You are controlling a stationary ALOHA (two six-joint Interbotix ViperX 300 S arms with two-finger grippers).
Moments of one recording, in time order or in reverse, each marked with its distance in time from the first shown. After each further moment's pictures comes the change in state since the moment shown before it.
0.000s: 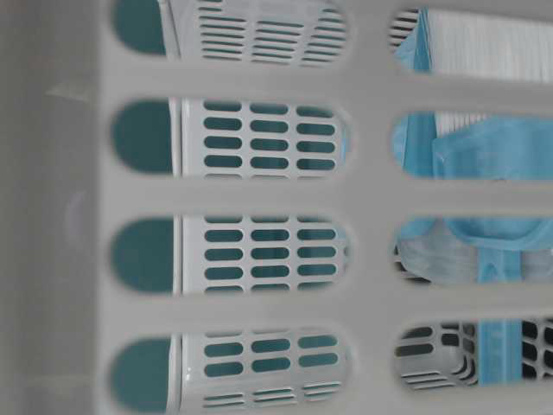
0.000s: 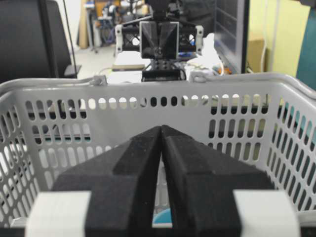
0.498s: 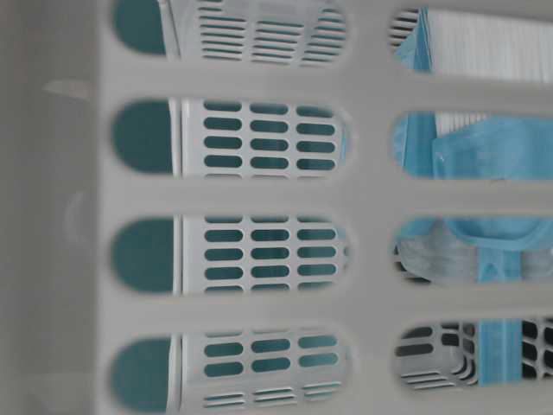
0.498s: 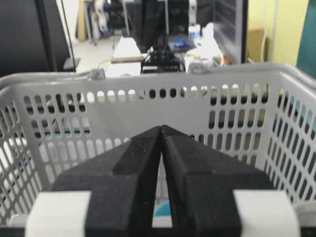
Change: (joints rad) left arm -0.072 0.305 -0.503 0.038 0.755 -0.006; right arm -0.006 -0.002 -0.012 0.008 0.072 0.023
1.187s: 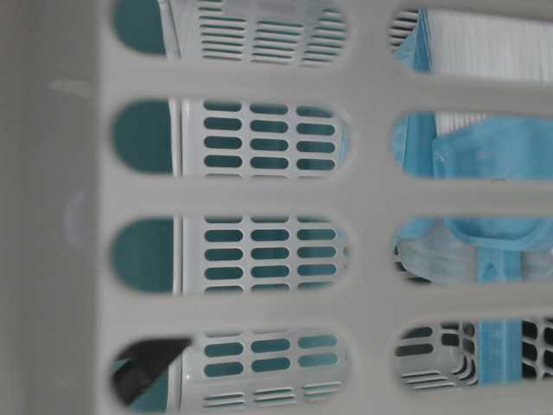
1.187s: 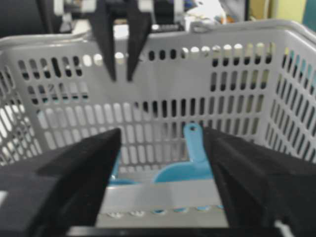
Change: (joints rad) left arm -0.049 0.463 -0.377 0.000 0.364 -0.112; right arm 0.000 -0.003 -0.002 0.002 0.086 0.006
